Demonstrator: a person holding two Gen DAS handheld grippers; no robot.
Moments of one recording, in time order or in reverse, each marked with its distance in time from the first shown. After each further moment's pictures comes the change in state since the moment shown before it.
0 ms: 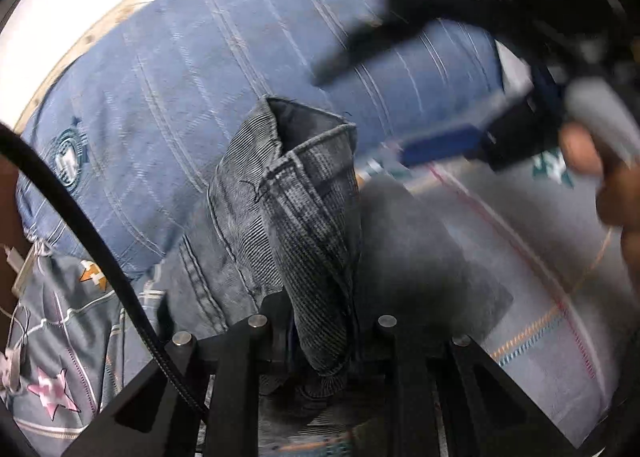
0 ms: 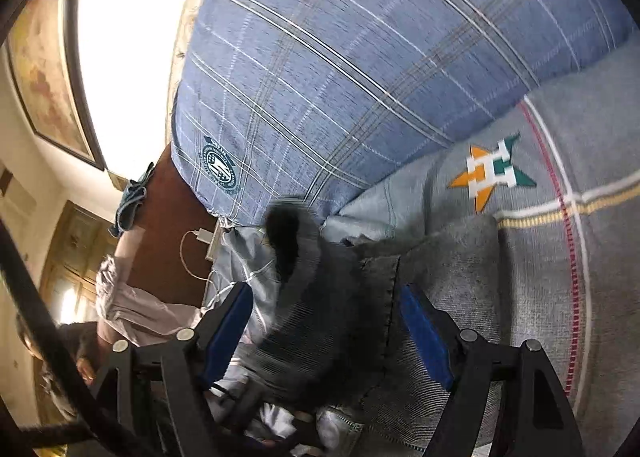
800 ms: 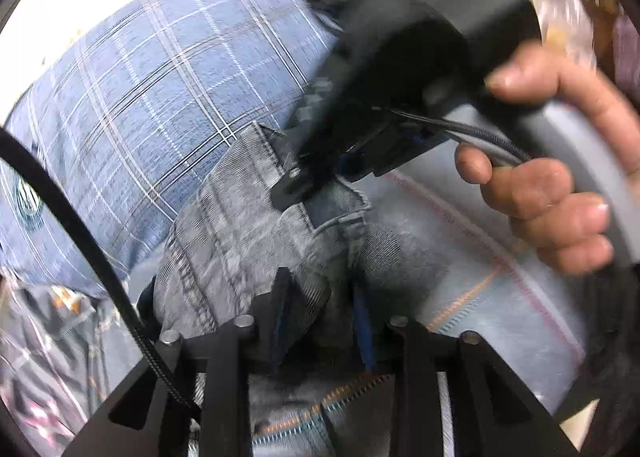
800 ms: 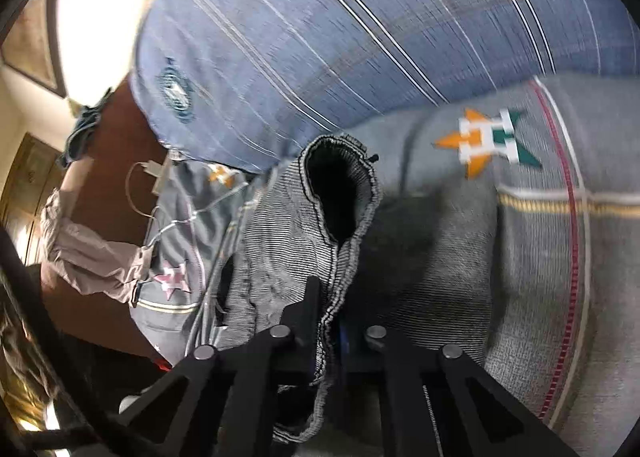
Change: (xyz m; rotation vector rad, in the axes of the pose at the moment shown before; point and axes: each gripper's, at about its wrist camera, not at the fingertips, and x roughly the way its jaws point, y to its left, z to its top) left arm -0.033 0.026 -0.005 0.052 -0.034 -0.219; right arm 0.041 0.007 -0.011 -0.171 0.185 -0.209
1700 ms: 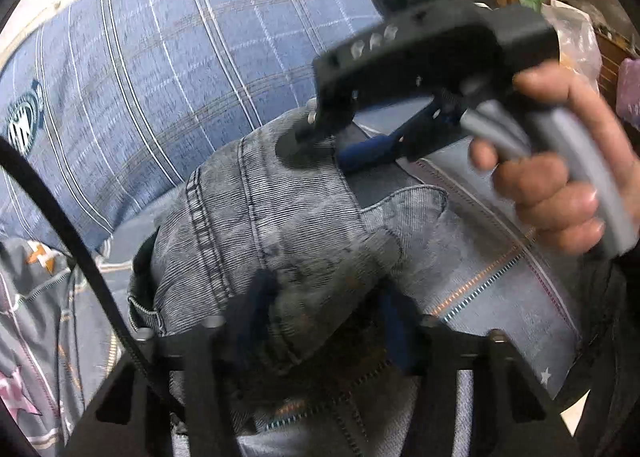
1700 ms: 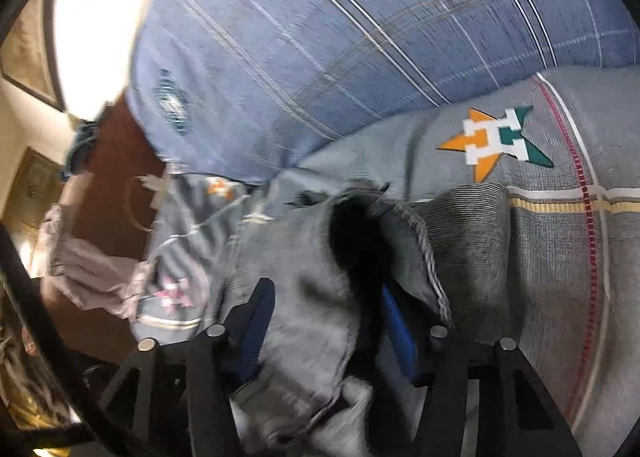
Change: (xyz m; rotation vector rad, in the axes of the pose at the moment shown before) left arm 0.019 0.037 -0.028 -0.099 0.043 -0.057; right arm 0.023 -0.007 0.004 0.052 -0.034 -0.001
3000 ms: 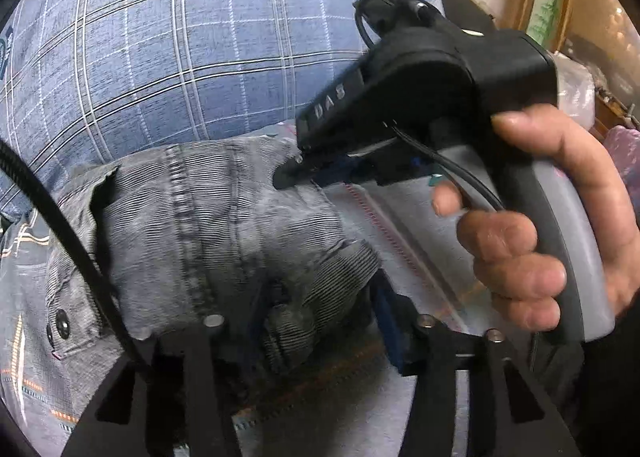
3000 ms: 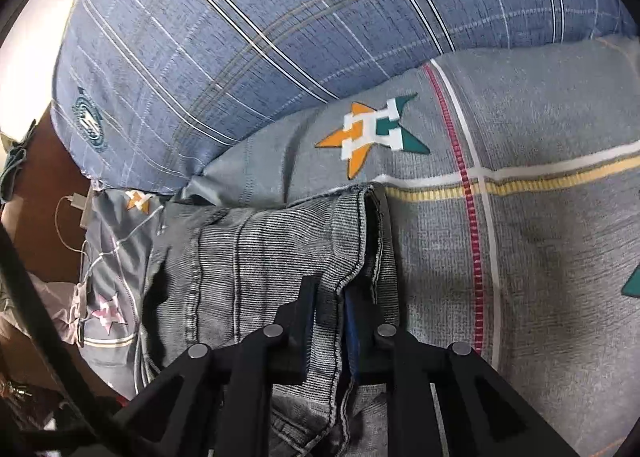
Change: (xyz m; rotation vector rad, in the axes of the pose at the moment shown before) left arm 0.036 -0.052 0.026 -0.181 -0.015 -0.218; right arm -0.027 -0.042 -0.001 0.088 0.013 -0.259
